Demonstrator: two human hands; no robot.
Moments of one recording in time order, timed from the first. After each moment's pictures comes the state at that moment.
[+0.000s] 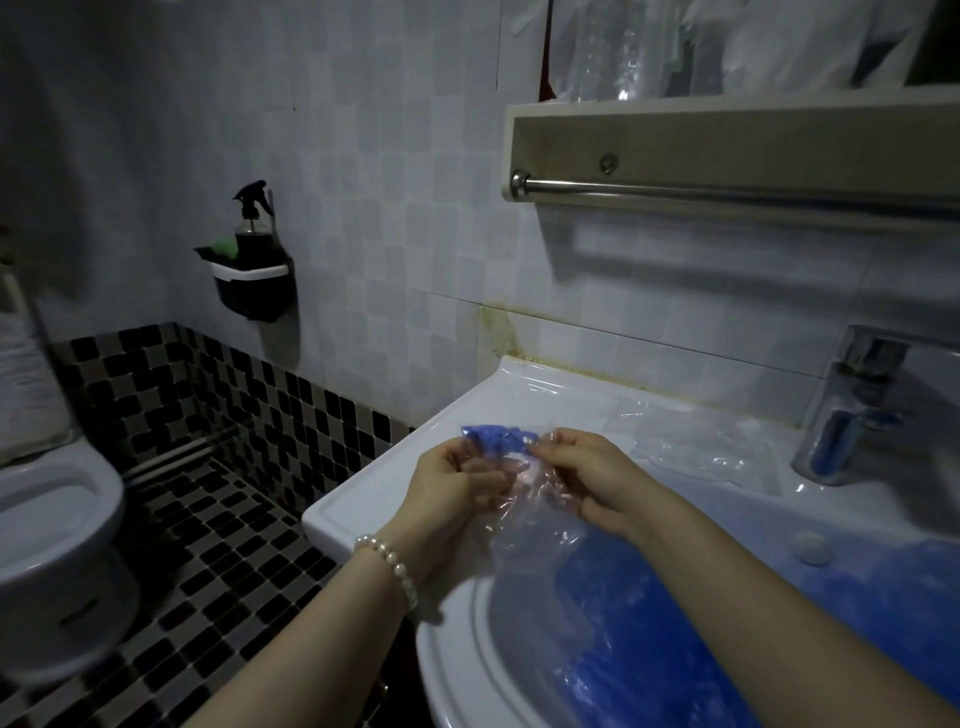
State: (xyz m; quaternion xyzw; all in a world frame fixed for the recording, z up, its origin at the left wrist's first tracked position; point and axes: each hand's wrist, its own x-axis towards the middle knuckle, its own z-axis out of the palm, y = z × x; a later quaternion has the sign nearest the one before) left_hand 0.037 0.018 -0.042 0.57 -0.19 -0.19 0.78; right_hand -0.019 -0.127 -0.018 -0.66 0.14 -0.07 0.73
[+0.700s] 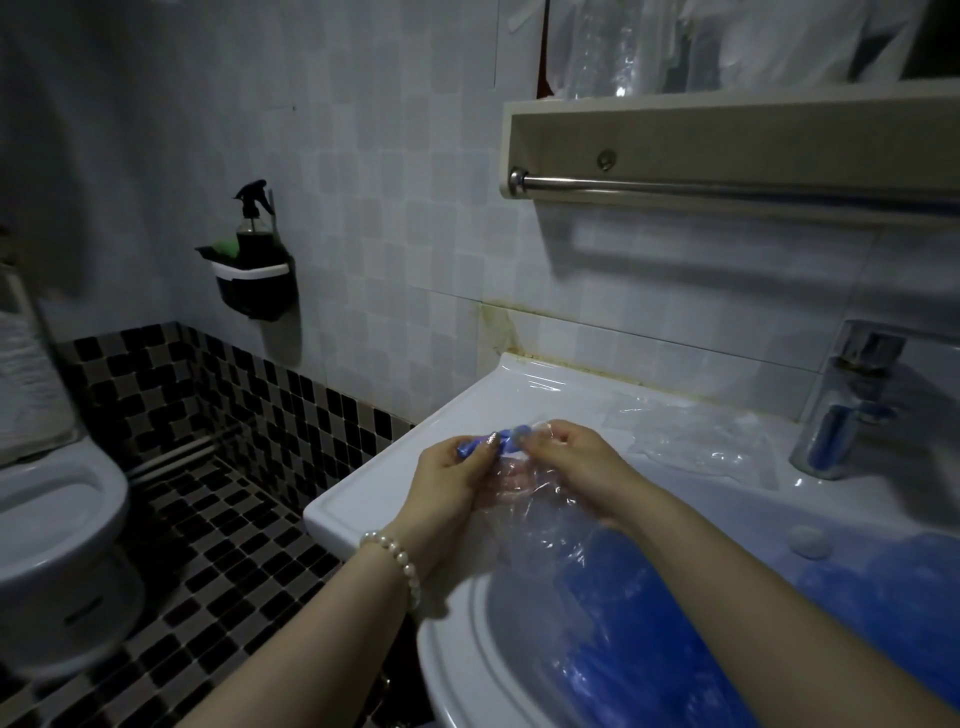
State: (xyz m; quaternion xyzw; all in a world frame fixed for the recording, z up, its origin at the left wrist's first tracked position) left_hand 0.035 0.013 -0.043 0.55 -0.18 -0.18 0.79; right_hand -0.018 -0.124 -0.020 -0.74 0.11 -0.10 0.66
